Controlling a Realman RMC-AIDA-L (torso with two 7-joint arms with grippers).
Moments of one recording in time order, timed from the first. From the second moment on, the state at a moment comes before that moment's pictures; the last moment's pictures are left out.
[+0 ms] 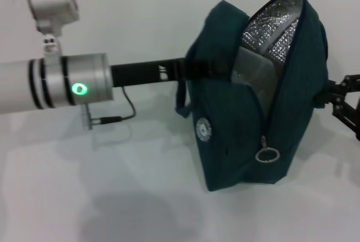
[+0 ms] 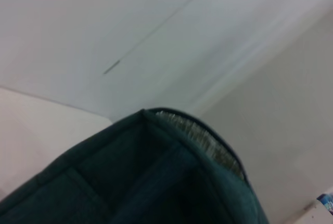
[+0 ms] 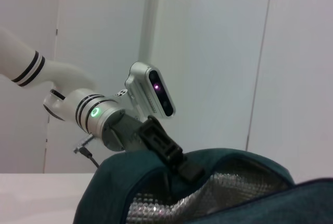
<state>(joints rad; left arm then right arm) -0.64 -2.10 0.87 0.46 1.69 1.57 -1.90 0.20 1.99 -1.16 -0.90 -1.37 -1.53 1.01</state>
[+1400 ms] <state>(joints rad) -0.57 -2.09 1.03 0.42 1.52 1.46 -1.81 0.29 2.00 -1.10 -0.91 -1.52 -1.58 1.08</state>
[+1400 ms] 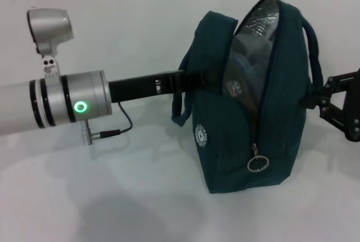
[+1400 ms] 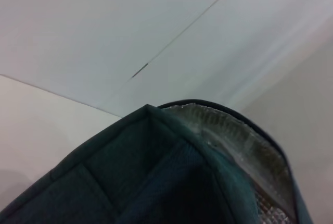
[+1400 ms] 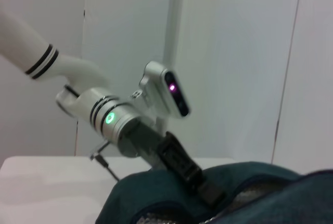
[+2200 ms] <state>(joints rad) -0.52 -2.09 1.03 0.41 1.50 1.46 -1.79 0.24 2.00 -1.04 -0.89 -1.48 -1.68 1.07</state>
